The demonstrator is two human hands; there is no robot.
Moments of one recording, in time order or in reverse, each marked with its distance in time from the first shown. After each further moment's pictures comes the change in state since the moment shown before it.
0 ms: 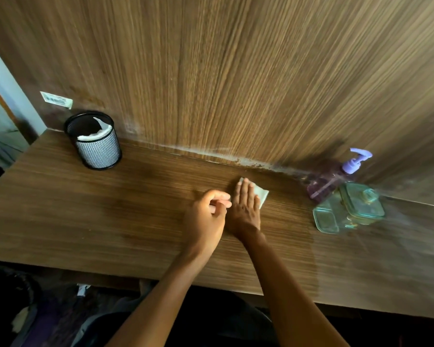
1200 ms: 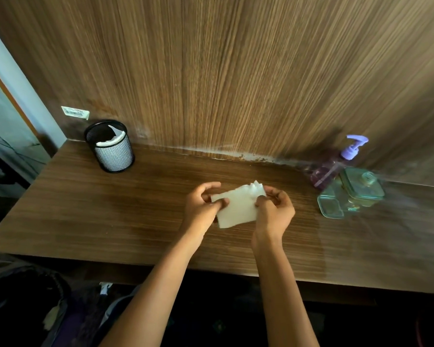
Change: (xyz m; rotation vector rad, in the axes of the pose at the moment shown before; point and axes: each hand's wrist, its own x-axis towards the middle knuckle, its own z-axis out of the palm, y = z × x) left_hand 0.000 0.013 -0.033 -0.203 -0.136 -0.327; right_hand -0.082 -0.028 -0.058 1.546 0.591 0.495
